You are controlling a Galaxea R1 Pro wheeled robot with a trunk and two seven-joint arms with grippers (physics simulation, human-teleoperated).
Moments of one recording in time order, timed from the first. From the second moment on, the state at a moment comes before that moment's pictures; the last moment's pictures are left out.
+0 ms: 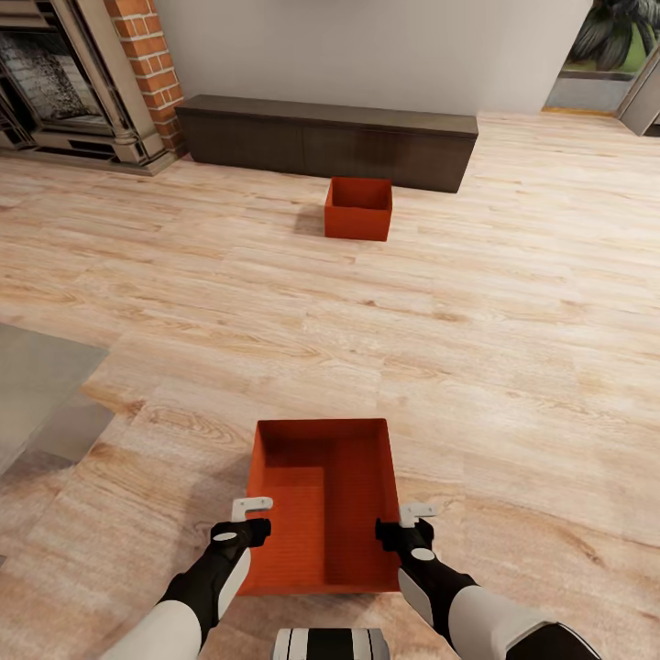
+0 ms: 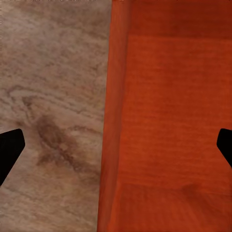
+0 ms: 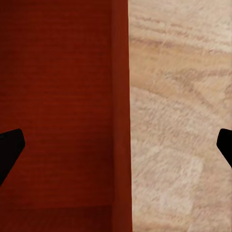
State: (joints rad) left arm -0.60 -0.14 0.08 -0.45 -0.05 0.17 0.22; right arm -0.72 0.14 0.33 -0.10 -0.26 -0.19 -0.23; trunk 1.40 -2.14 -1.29
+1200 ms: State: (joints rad) left arm -0.60 -0.11 0.07 -0.45 -0.09 0.17 0.22; right arm -0.72 0.13 0.33 -0.10 -0.26 -0.19 -0.23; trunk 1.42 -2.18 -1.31
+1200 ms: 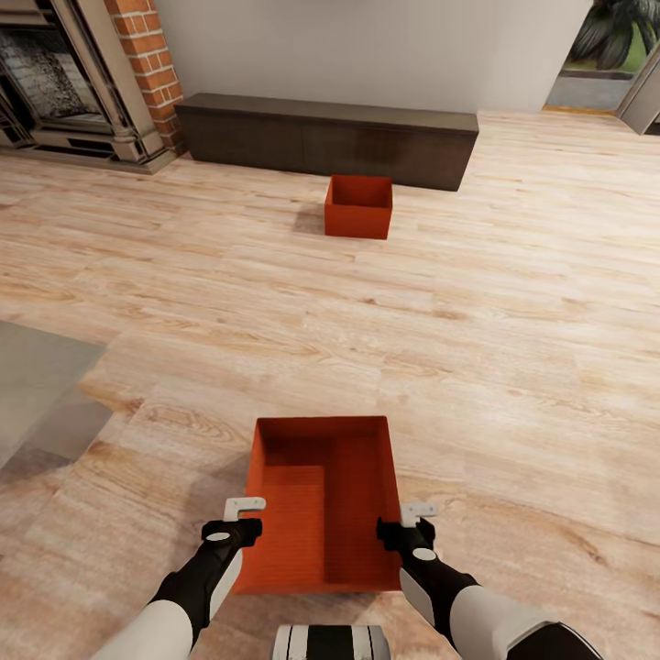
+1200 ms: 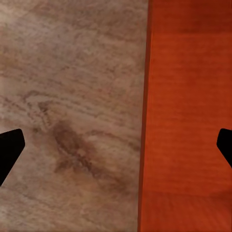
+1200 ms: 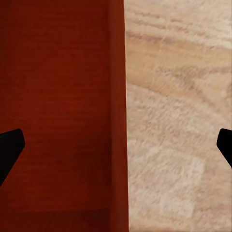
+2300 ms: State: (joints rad) left arm -0.60 -0.11 0.07 -0.45 -0.09 0.17 0.22; right arm -0.72 0.13 0.33 -0.10 -0.26 -0.19 -0.23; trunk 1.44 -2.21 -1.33
